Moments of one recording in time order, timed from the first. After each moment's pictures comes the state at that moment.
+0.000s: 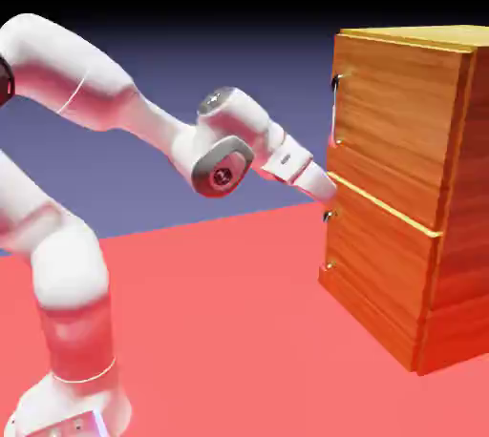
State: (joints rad) arm -0.03 -0.59 0.05 -2.78 0.12 3.03 0.79
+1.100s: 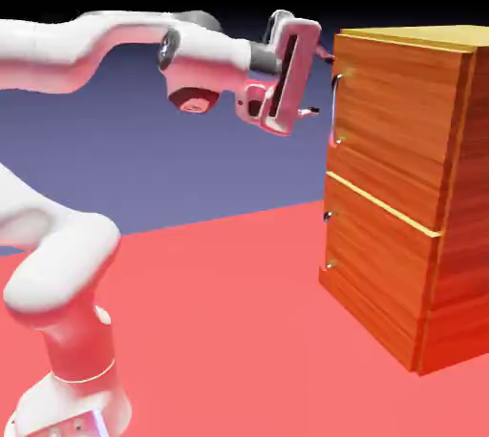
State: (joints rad) arm -0.59 -0.85 0.68 -2.47 1.55 3.01 1.44
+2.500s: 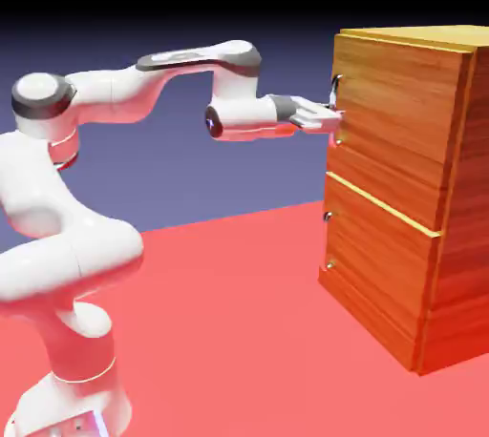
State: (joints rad) arm -1.18 -1.01 1.30 -2.14 2.90 2.89 1.98
